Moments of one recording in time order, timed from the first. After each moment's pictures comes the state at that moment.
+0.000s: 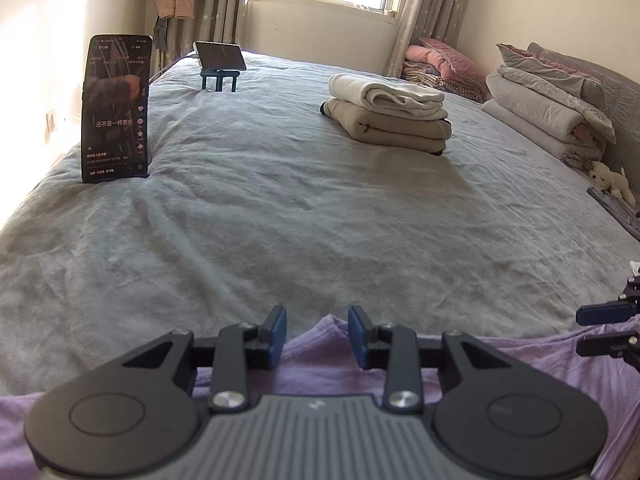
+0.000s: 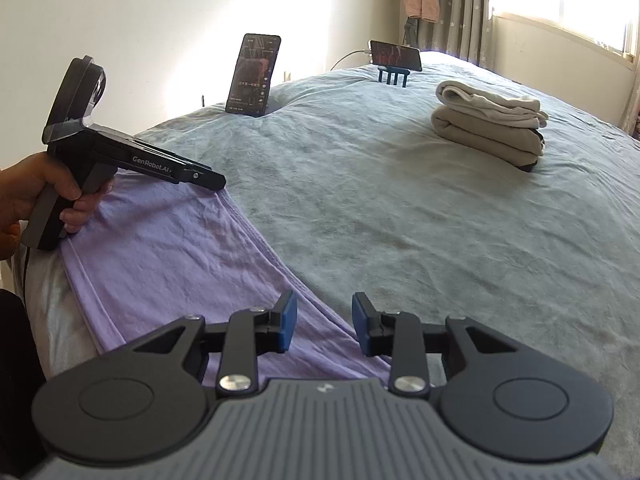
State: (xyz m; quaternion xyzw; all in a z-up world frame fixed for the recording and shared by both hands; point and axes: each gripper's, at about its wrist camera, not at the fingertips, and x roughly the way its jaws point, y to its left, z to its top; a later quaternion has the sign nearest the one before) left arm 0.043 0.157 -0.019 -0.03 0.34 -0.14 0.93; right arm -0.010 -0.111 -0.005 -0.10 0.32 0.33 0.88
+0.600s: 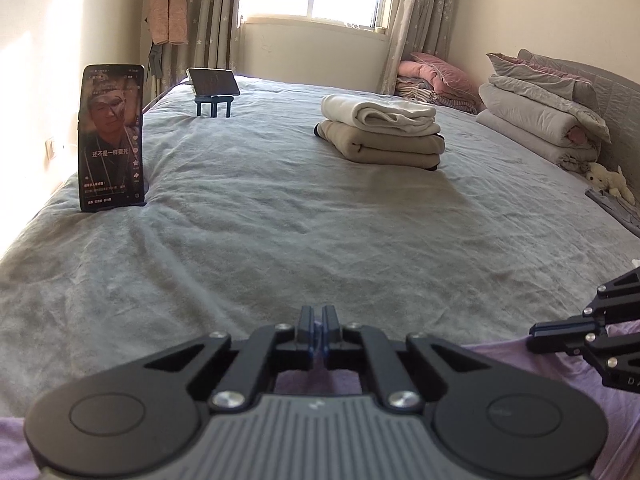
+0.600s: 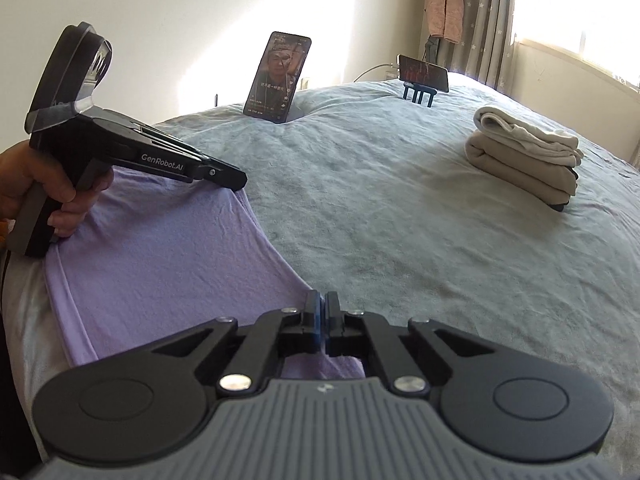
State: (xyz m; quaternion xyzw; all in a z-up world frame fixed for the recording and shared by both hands) left arm 0.045 0.150 -0.022 -0.01 0.32 -0.13 0.94; right arm 0.005 -0.076 -0.021 -0.14 0.30 0.32 0.89
